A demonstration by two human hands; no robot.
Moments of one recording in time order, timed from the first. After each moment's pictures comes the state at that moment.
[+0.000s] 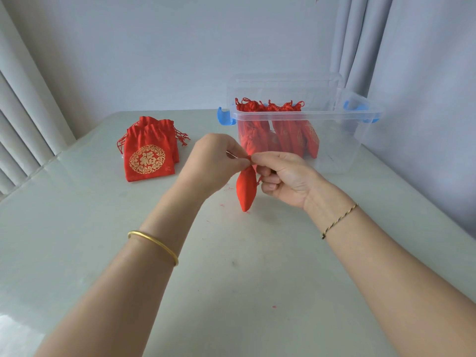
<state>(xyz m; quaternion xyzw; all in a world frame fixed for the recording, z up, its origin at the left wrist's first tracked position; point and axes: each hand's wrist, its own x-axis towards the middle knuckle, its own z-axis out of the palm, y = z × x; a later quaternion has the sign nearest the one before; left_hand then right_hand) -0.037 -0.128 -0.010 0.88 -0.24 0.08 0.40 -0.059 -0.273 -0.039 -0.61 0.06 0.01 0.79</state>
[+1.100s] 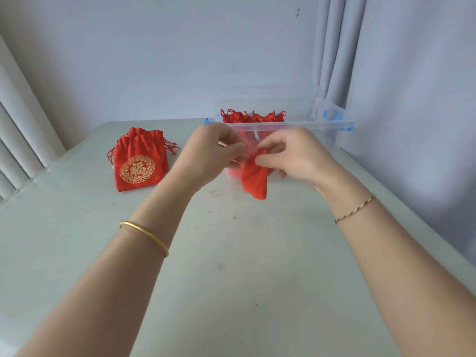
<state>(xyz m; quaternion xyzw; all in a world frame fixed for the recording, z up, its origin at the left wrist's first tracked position) -0.046 -0.143 0.018 0.80 -0.27 0.03 0.53 -0.094 -0.297 0.017 -0.89 0.00 -0.14 0.44</state>
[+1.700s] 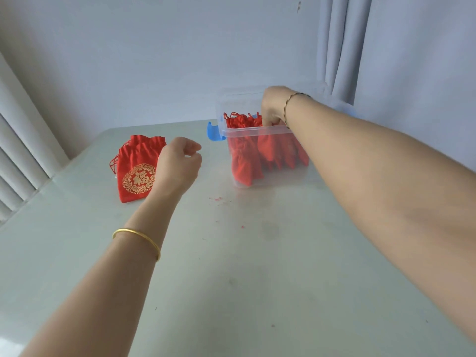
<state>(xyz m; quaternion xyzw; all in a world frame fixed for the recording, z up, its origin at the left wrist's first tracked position) 0.029 -0.109 -0.022 0.85 -0.12 0.13 0.50 0.049 -0.303 0.080 -0.98 0.18 0.08 -0.05</state>
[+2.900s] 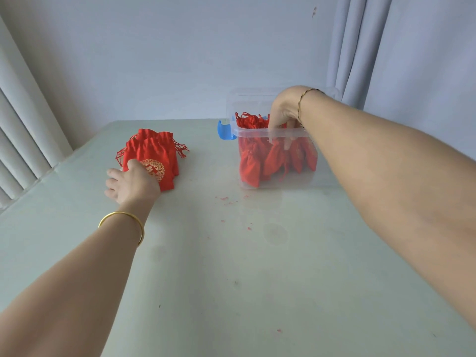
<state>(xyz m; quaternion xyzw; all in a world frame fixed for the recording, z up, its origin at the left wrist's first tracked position) 0.083 -0.039 -0.076 0.94 0.19 0.13 0.26 0.044 -0.294 0.088 -0.96 0.19 0.22 -0.03</state>
